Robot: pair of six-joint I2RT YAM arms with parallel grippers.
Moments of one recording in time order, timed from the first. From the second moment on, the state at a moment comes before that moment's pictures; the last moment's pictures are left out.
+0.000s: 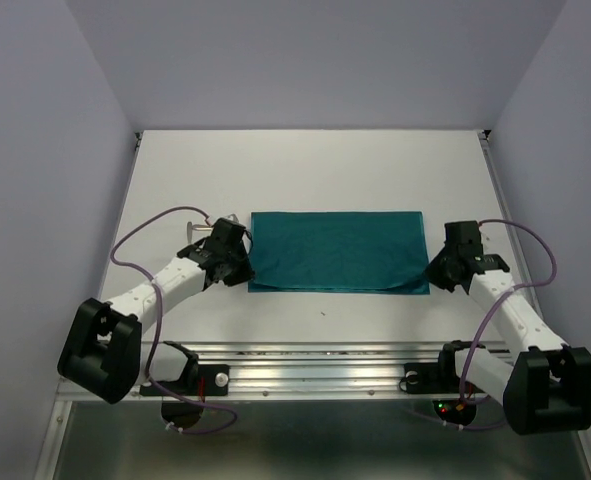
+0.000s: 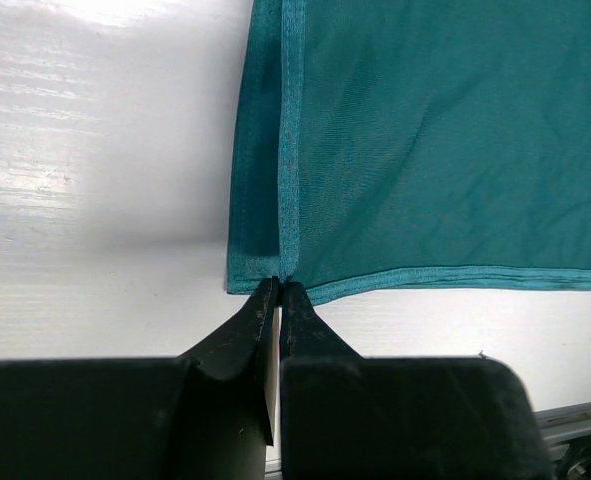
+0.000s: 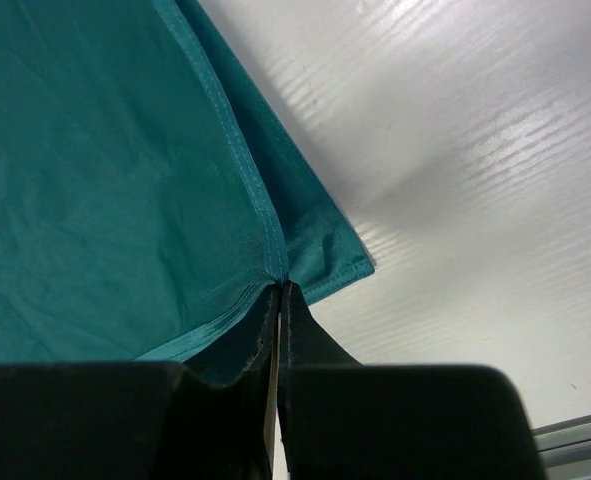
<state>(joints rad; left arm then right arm) -0.48 1.25 0.68 -0.44 -0.02 -0.73 0.05 1.05 0.64 -0.62 0.13 0.76</state>
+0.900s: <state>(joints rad) -0.48 1.32 0.75 -0.48 -0.09 -0.72 0.05 1.08 0.64 -0.63 0.16 0.76</state>
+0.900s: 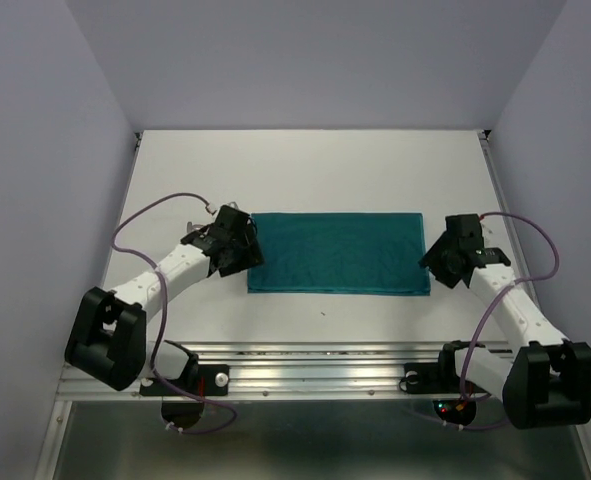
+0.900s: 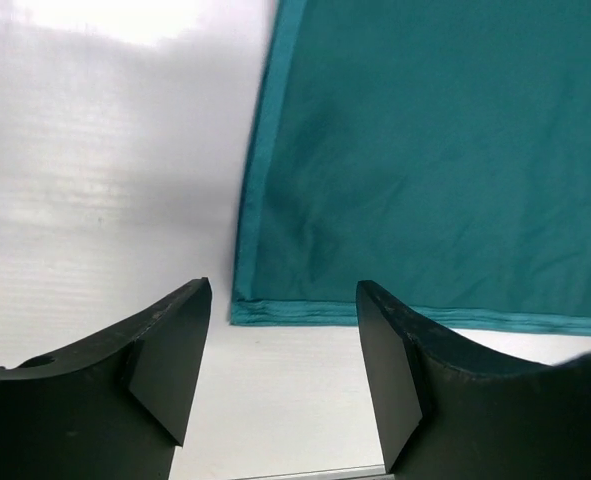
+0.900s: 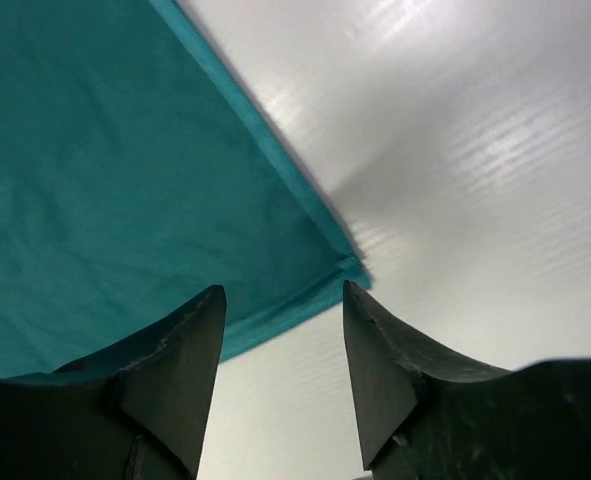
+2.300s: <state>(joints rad) -0.48 2.11 1.48 -0.26 0.11 -0.67 0.35 2.12 1.52 -0.38 -0.13 0.69</state>
